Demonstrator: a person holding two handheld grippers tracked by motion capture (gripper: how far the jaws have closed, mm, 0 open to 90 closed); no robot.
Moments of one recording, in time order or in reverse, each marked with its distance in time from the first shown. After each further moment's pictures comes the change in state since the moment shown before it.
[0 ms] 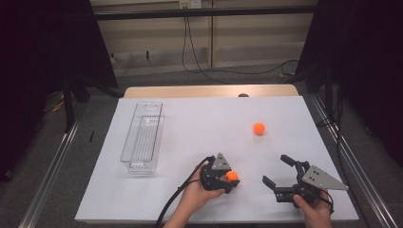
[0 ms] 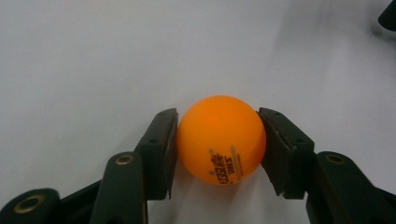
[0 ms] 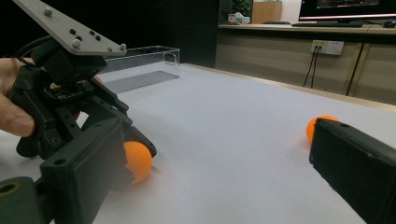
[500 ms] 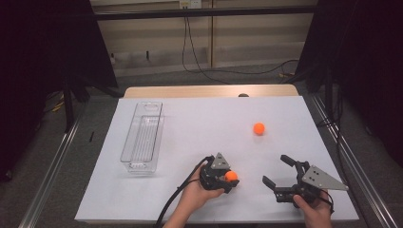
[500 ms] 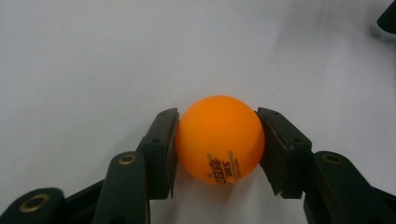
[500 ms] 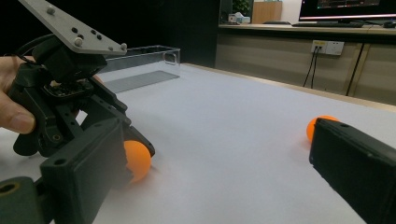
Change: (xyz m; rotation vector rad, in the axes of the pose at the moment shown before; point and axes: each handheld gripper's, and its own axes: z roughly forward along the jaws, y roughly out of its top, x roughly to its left) left arm 0.001 0.000 -0.002 0.012 -0.004 -0.023; right arm 0.000 0.000 0.000 0.000 0.000 -0.003
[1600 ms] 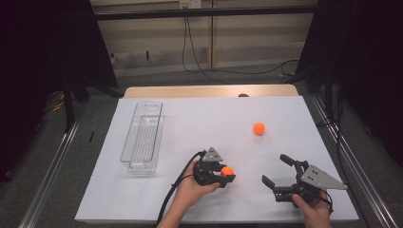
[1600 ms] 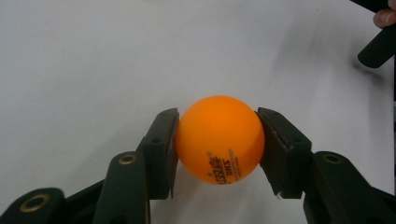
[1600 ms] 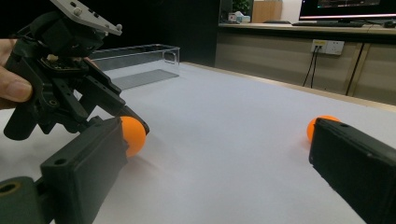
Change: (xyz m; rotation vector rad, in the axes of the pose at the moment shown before) left arm 0.012 0.005 -0.020 -0.040 -0.015 -0.090; right arm 0.000 0.000 0.002 0.007 0.001 -0.007
